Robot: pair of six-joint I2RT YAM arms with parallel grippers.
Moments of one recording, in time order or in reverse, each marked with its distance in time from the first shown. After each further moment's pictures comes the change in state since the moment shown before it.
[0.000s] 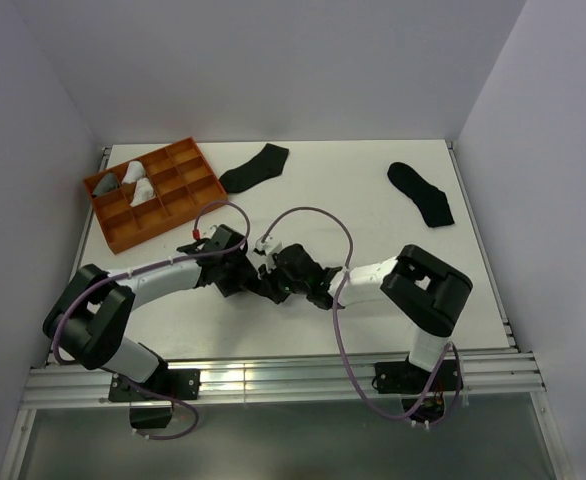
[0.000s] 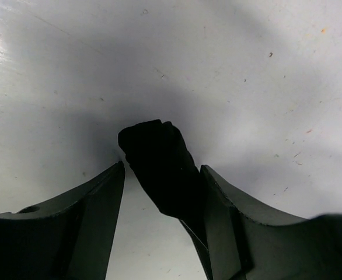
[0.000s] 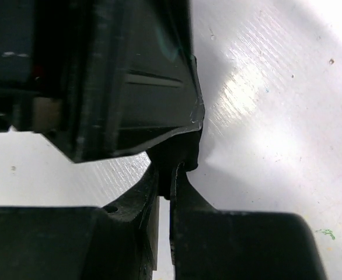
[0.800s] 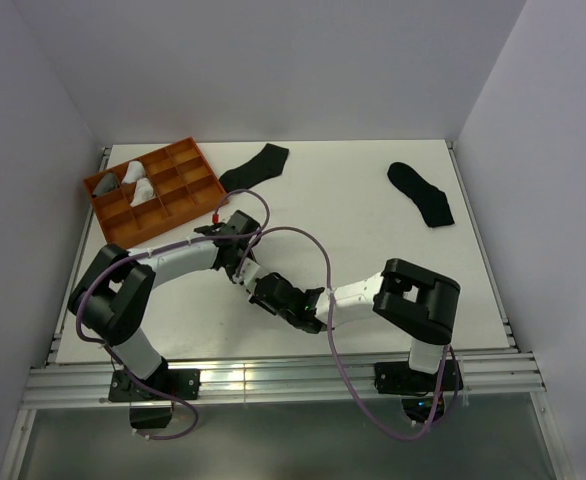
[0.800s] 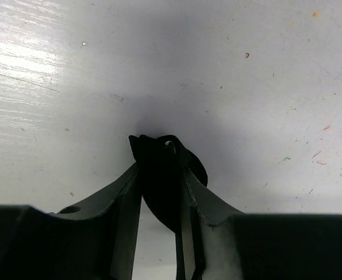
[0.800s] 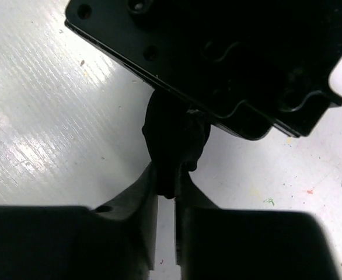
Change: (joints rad) left arm -0.018 0.166 0.208 -0.134 0.000 0.190; right arm 0.208 0.029 0.031 -0.058 0.488 -0.272
